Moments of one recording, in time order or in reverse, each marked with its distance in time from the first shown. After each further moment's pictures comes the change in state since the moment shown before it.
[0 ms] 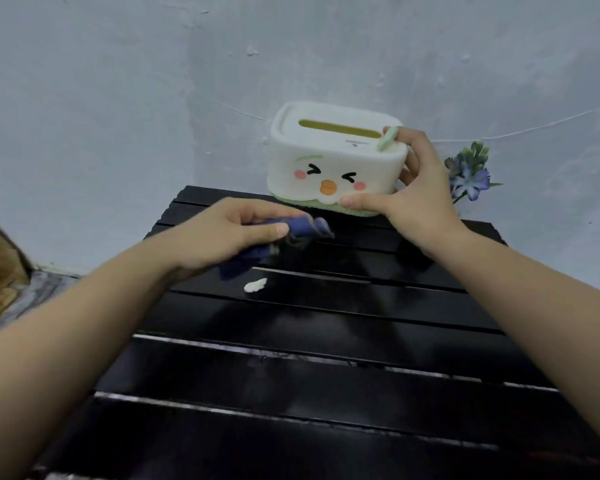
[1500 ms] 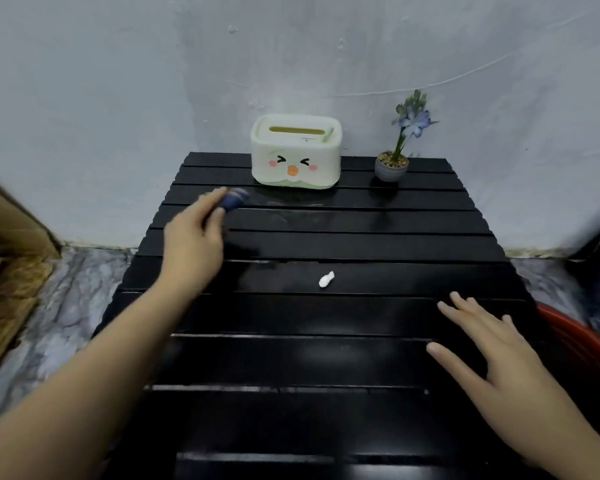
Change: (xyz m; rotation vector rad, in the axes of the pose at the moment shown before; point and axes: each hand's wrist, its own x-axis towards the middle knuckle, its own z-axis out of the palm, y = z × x) left_hand -0.110 -0.019 0.051 0.408 0.752 0.000; right_hand -0.317 -0.104 -0.097 -0.709 -0.297 0.461
